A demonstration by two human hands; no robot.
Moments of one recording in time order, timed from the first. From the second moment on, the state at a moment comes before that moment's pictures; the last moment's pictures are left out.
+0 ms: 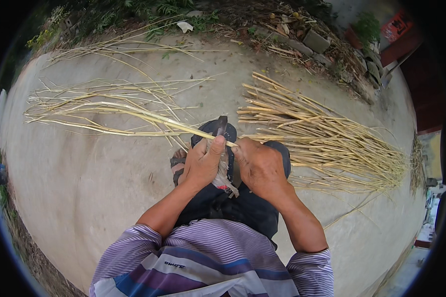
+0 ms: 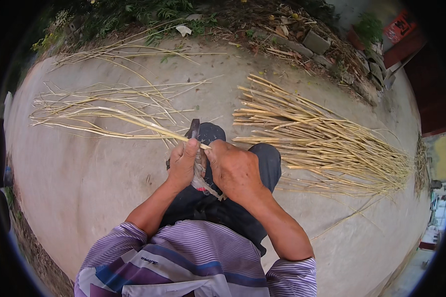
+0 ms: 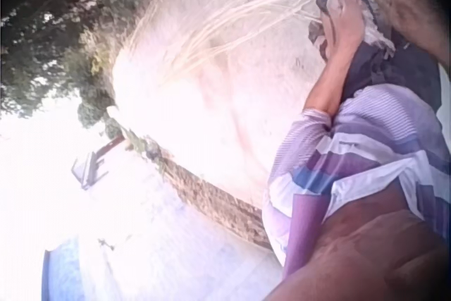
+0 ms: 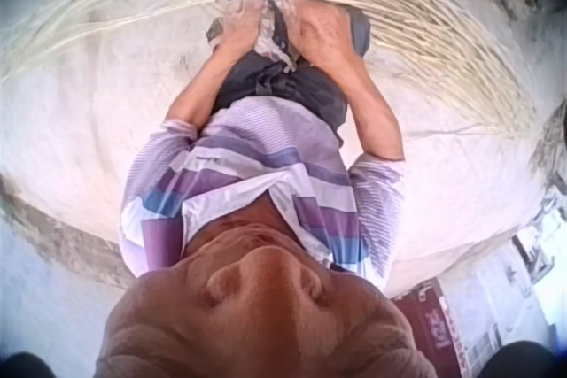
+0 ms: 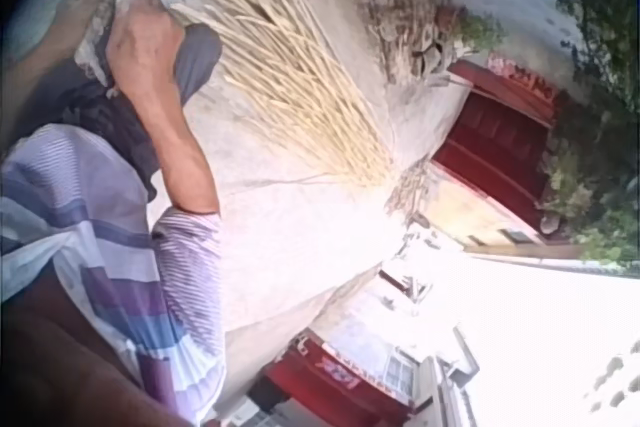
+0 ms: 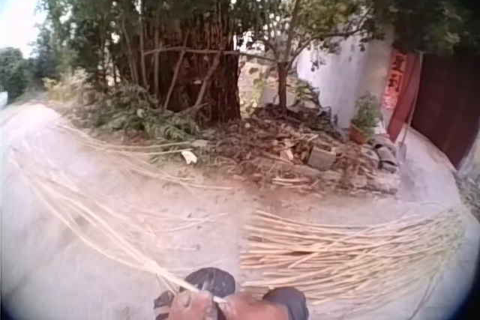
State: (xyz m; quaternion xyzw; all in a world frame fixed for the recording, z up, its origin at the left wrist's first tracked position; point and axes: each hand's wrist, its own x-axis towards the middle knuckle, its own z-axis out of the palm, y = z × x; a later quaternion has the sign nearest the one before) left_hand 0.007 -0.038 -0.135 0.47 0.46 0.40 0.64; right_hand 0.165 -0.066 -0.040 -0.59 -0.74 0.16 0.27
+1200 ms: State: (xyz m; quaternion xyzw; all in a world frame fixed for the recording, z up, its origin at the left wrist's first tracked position) left_hand -0.088 -0.052 -0.145 0.36 0.47 0.36 0.72; right_hand 0.113 -0.065 -0.087 -0.59 -0.62 0.44 0.28
